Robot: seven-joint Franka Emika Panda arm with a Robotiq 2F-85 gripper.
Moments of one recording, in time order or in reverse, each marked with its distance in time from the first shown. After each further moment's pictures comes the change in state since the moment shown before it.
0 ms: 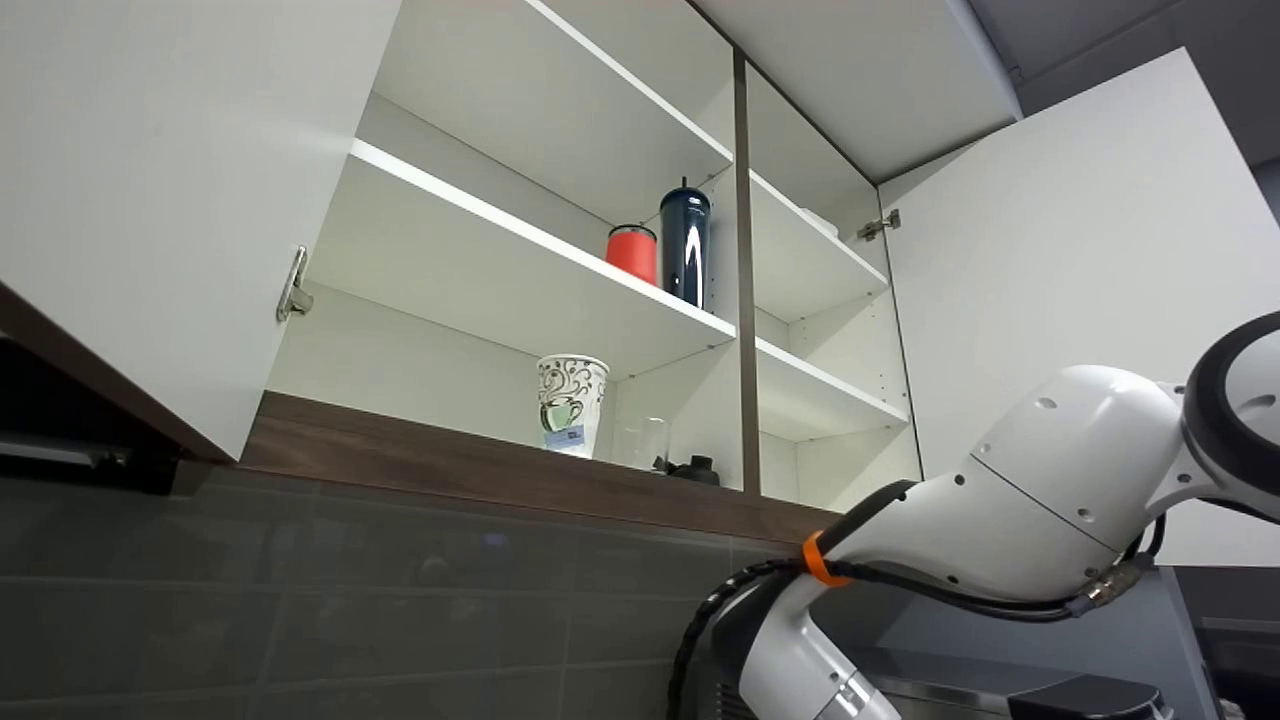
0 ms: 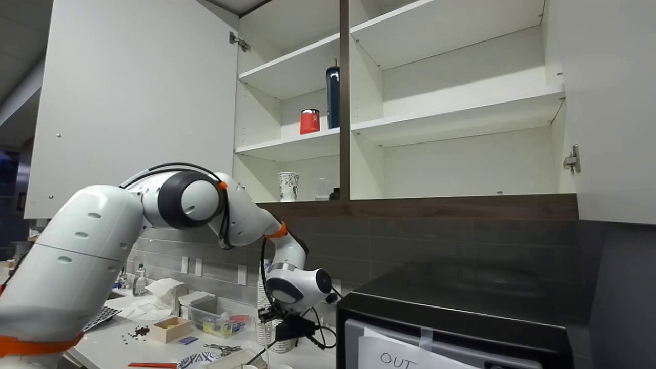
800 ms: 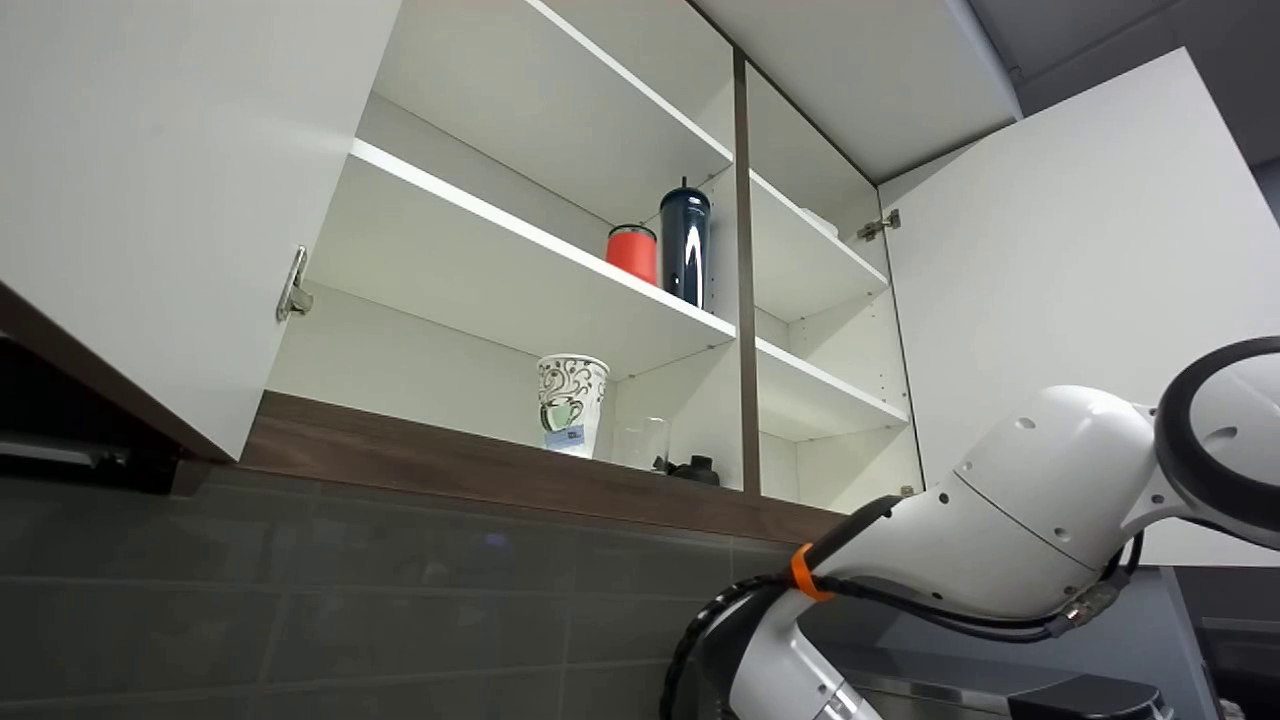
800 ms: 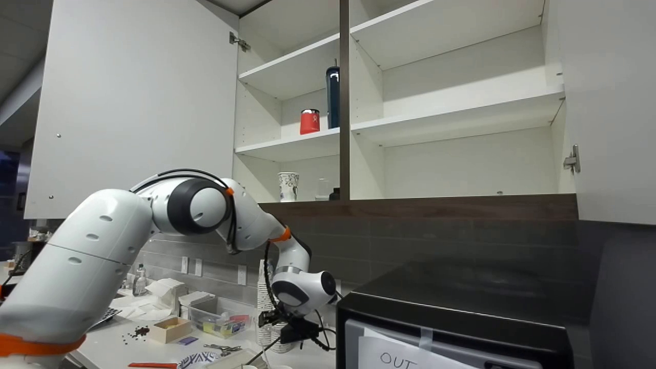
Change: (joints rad) arm -0.010 0.059 0.000 0.062 -0.042 -0.023 -0.003
